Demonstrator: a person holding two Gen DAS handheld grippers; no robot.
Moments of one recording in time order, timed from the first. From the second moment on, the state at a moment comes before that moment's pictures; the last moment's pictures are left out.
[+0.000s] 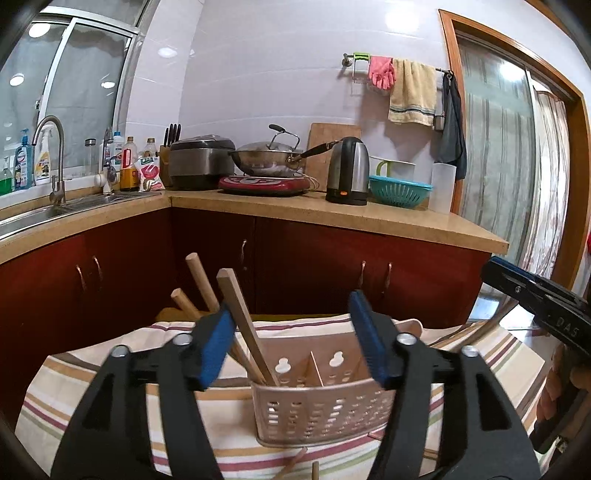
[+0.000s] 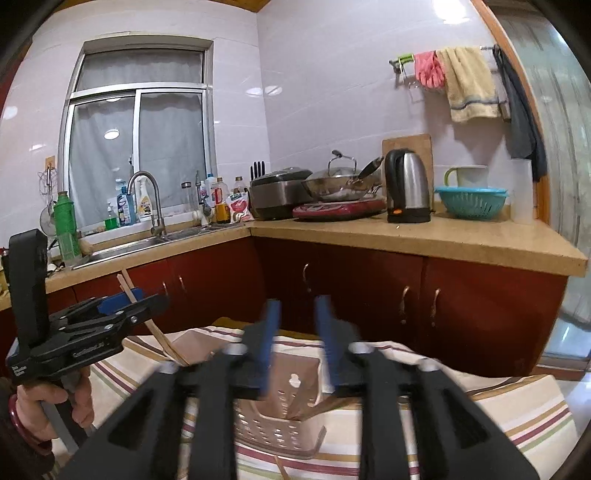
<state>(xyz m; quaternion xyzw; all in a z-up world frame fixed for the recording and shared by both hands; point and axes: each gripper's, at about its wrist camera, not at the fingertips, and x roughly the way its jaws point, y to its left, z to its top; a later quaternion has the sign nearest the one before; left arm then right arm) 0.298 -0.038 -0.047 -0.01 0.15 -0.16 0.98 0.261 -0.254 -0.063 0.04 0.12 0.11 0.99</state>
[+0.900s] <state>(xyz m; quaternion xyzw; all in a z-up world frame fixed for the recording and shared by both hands) 0.125 -0.019 -0.120 0.02 0.19 -0.11 0.97 0.100 -0.299 -0.163 0.04 0.21 0.05 0.98</state>
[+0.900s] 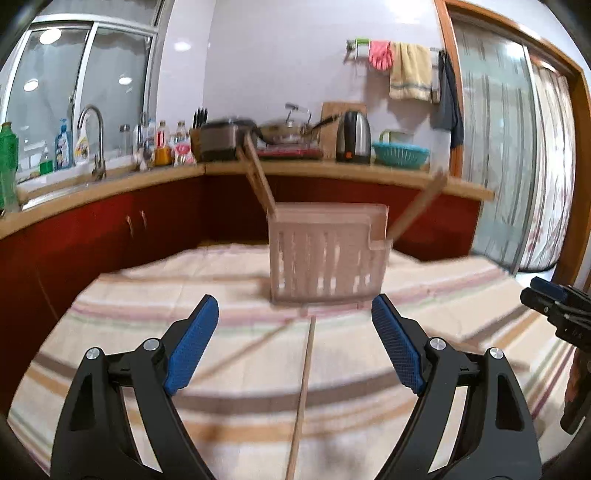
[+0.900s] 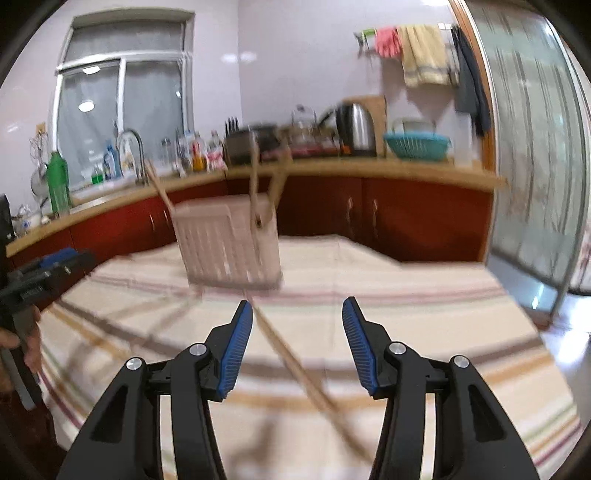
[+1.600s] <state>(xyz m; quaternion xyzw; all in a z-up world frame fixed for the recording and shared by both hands) 0.094 -0.003 -0.198 0.01 0.30 -0.09 0.95 0.075 -0.326 -0.250 0.08 0.32 0.01 0.94</state>
